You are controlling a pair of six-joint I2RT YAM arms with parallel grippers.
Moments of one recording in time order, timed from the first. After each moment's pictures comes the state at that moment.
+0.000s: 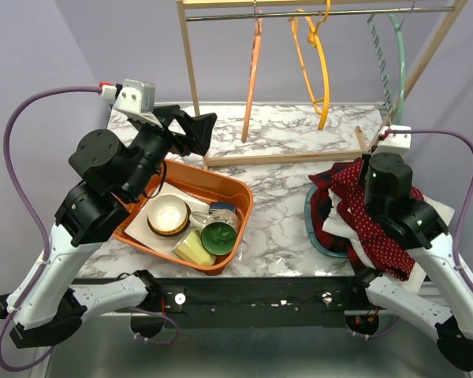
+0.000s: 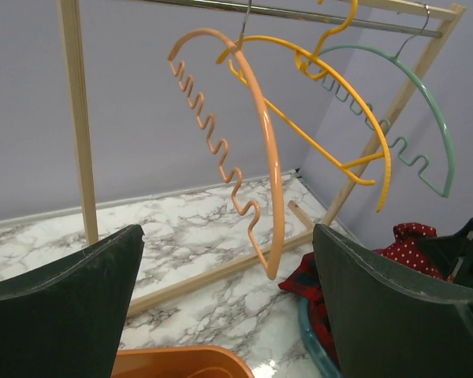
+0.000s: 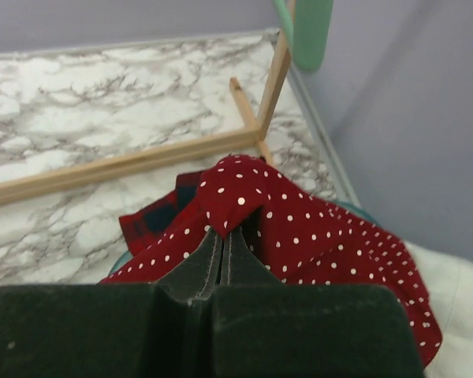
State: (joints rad) left arm -0.79 1.00 1.59 -0.41 -0.30 -0.21; right arm 0.58 0.82 1.14 -0.60 0.86 0.08
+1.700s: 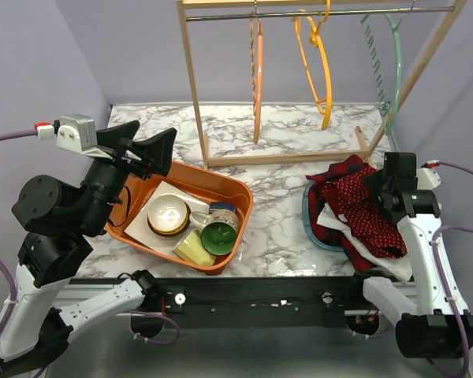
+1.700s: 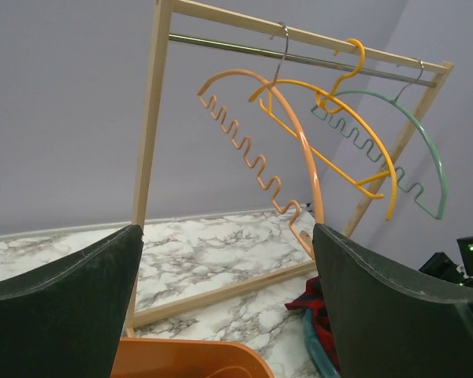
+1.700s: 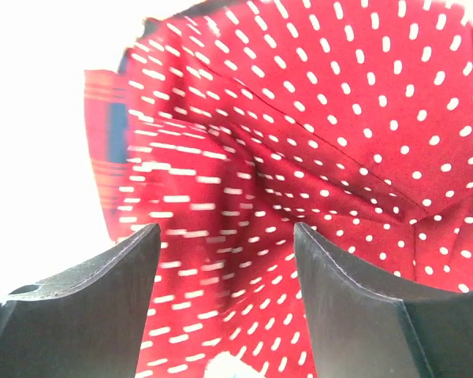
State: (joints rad) left arm -0.79 0.77 1.48 -0.41 -0.37 -0.17; right arm -0.03 0.95 0.95 -0.88 0.38 1.00
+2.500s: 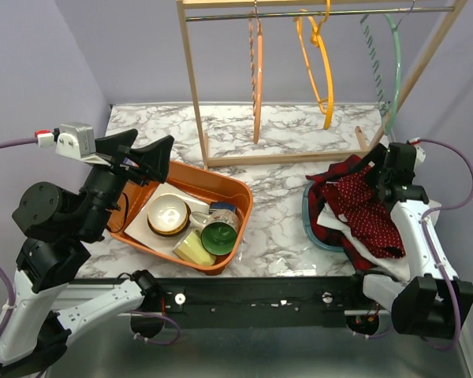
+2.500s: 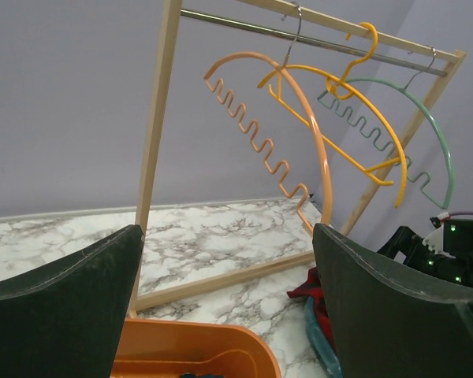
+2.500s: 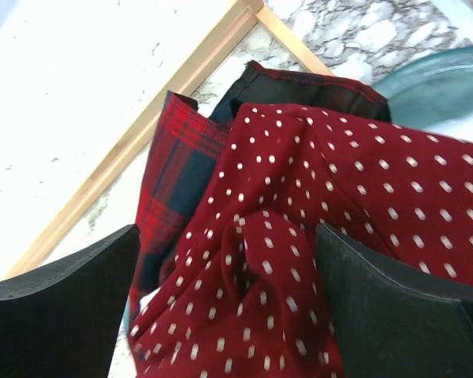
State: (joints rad) left arm -0.79 0.72 1.43 -0.43 -0.38 -0.20; right arm -0.12 1.07 0.89 -0.46 0.17 0.60
